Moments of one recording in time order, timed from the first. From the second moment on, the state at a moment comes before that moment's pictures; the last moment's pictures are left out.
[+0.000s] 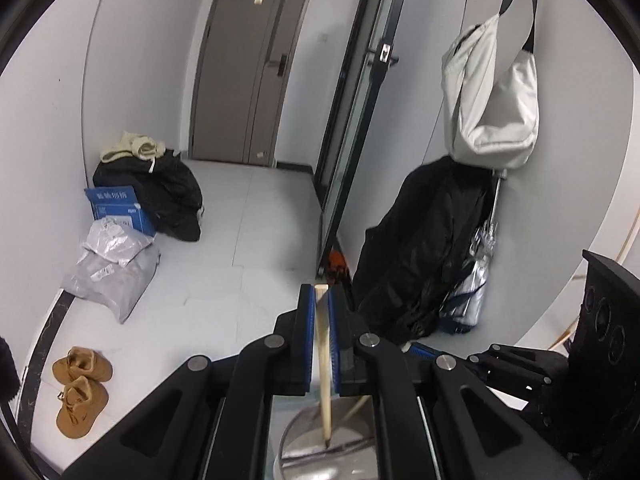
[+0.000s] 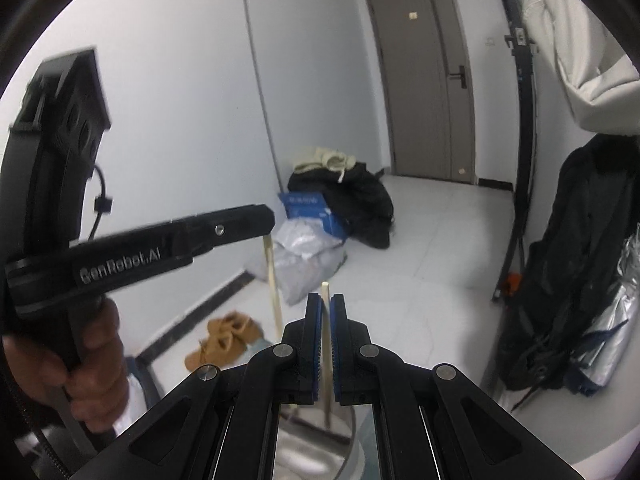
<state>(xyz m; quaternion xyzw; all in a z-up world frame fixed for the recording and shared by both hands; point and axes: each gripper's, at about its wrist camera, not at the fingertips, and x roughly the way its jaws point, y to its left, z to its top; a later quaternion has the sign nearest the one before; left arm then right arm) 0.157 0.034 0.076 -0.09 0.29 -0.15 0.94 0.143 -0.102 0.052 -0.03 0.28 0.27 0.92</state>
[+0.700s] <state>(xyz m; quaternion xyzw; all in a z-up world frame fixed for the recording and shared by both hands) 0.089 0.044 0.097 -0.12 0.30 -0.04 0.94 0.068 -0.159 0.090 0.06 0.26 0.21 0.94</state>
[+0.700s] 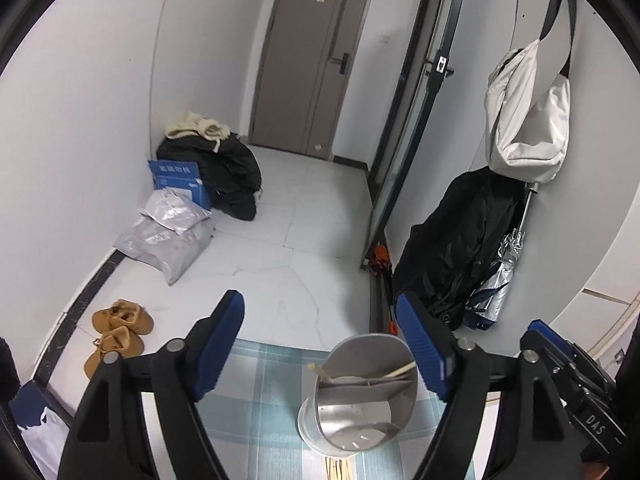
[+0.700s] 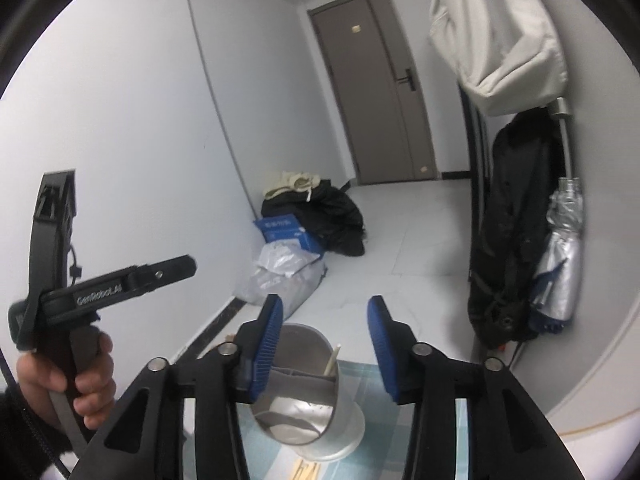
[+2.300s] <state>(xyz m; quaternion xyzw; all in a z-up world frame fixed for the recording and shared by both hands) -0.016 0.028 -0.044 -0.11 0.37 -0.01 0.92 -0.063 -0.160 -0.030 0.03 0.32 0.13 0.94</state>
